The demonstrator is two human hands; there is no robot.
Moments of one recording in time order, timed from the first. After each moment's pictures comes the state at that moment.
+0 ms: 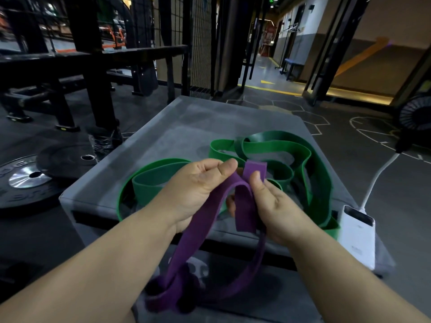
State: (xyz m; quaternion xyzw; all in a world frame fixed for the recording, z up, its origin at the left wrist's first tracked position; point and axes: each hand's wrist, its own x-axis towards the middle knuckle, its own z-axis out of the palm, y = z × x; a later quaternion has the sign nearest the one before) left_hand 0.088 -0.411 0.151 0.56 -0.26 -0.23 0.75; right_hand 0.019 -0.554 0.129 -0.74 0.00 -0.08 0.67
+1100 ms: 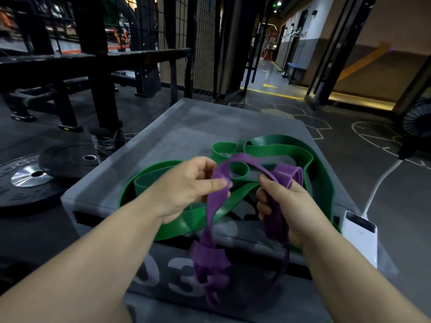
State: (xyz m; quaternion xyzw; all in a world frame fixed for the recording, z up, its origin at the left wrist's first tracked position) left_hand 0.116 -0.398 0.144 0.63 -0.26 -0.27 0.68; right_hand 0.018 -0.571 0.138 -0.64 0.11 -0.13 0.75
